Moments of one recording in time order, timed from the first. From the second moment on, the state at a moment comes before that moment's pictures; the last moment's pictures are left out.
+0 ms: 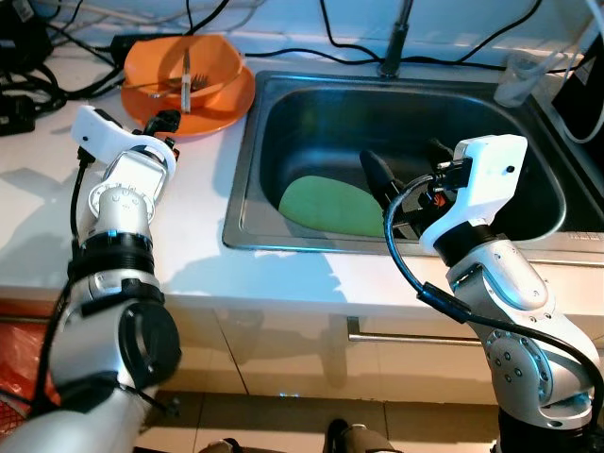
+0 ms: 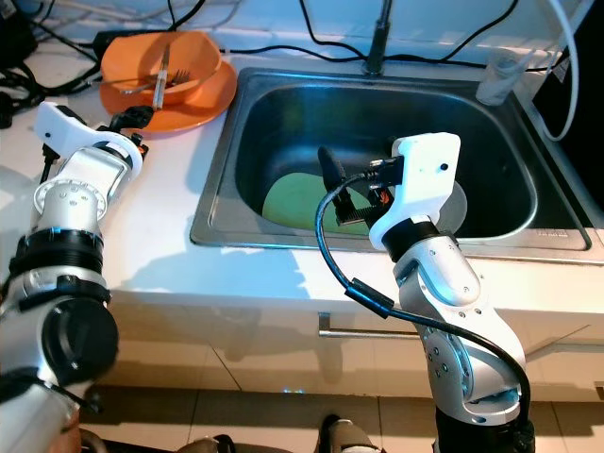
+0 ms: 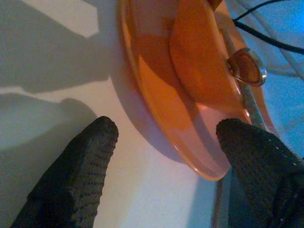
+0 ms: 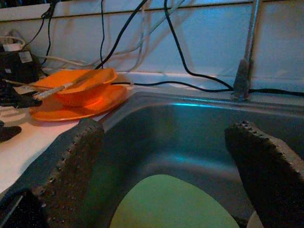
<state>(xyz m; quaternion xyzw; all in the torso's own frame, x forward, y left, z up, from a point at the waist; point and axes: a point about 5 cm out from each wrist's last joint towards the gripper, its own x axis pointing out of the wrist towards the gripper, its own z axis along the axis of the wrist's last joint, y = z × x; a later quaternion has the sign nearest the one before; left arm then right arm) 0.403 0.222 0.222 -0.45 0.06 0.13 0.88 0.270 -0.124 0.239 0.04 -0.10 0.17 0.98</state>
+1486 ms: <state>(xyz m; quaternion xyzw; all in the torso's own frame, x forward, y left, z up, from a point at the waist) 0.406 0.246 0.212 -0.50 0.02 0.17 0.85 0.265 -0.129 0.239 0.04 -0.10 0.15 0.98</state>
